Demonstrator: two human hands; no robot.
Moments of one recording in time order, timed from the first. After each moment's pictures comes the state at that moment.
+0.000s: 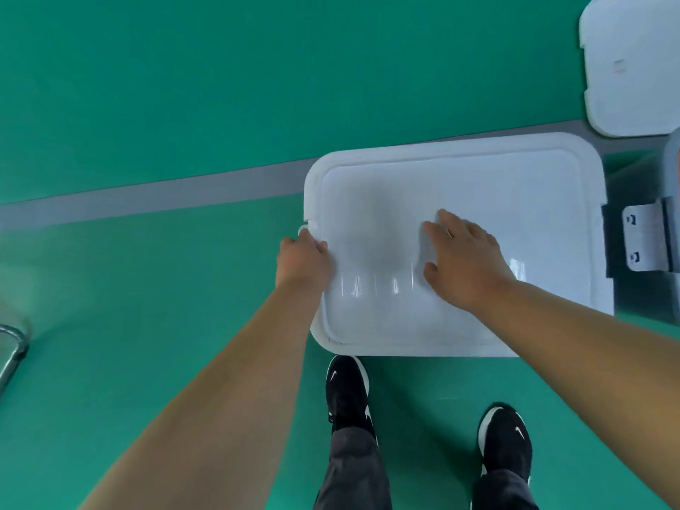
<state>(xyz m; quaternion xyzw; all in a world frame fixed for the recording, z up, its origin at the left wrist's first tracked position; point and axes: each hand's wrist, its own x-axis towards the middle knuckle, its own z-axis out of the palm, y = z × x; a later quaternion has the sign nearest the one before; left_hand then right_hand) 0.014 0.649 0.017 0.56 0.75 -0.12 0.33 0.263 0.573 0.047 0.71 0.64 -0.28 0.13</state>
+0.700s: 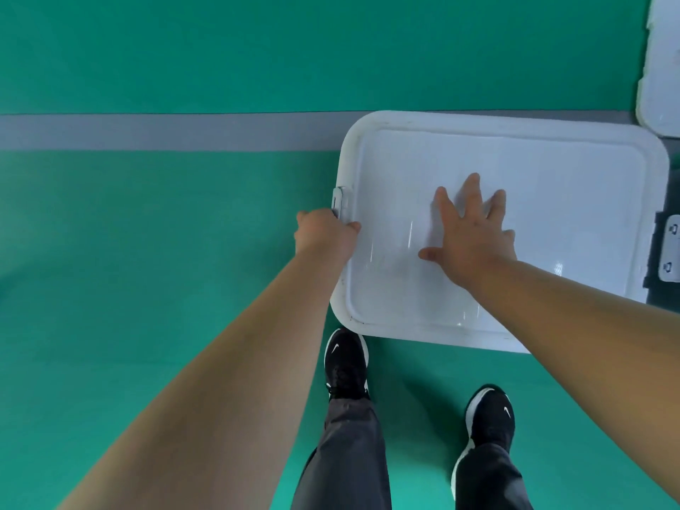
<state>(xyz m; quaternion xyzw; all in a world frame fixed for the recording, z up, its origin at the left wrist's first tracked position) -0.015 0.671 -0.012 0.45 0.76 -0.10 0.45 0.202 0.611 0.005 0.73 0.58 -0.27 0.25</state>
